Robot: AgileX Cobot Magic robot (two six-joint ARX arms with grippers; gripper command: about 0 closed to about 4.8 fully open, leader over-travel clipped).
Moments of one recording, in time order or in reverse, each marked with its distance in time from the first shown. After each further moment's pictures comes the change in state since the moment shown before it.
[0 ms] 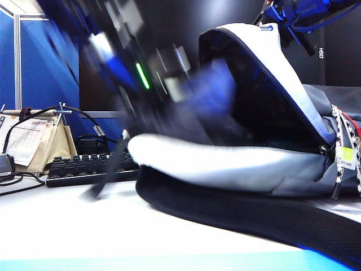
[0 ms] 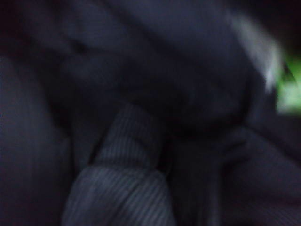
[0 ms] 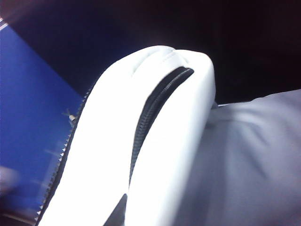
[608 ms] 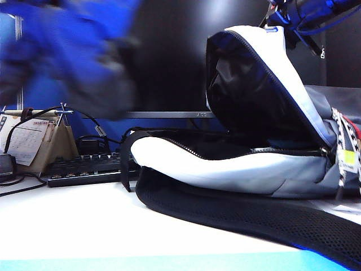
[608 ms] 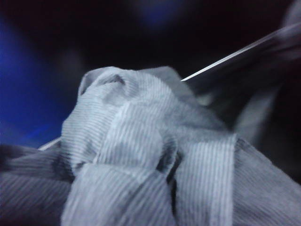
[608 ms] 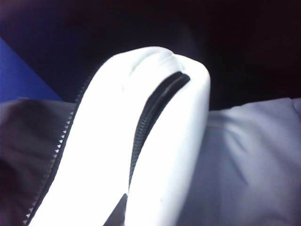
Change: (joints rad) left arm 0.175 -0.519 0.002 -0.406 -0.324 0.117; right arm -0.014 -0.001 0.000 -0.021 0.042 -0.071
